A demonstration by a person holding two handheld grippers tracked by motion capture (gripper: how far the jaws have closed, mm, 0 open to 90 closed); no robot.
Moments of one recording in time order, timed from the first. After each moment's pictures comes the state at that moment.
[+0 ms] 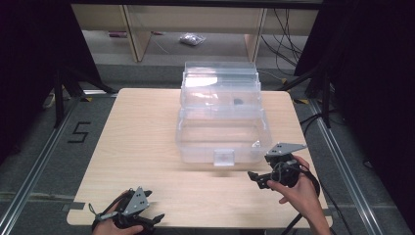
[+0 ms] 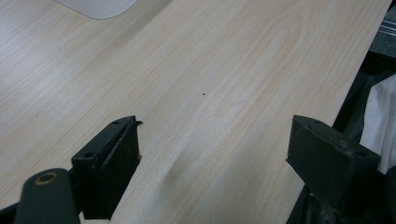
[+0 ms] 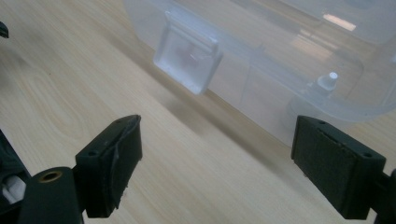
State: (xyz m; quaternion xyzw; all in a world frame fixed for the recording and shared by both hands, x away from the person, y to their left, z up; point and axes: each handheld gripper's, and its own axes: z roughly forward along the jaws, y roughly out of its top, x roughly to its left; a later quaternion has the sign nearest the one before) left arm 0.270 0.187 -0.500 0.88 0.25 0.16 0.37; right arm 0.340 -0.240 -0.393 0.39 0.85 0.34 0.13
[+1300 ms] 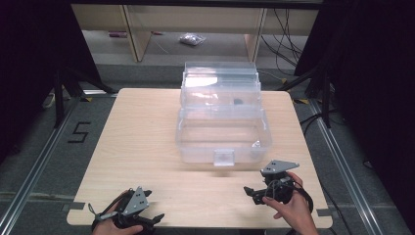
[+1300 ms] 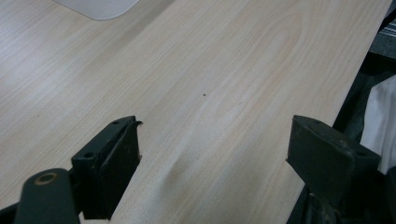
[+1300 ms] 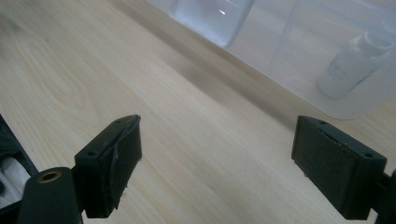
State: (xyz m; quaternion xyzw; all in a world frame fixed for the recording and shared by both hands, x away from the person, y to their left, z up) left arm 0.271 0.188 -0.499 0.88 0.25 0.17 0.36; right arm 0.319 -0.235 -0.441 0.39 0.85 0.34 0.13
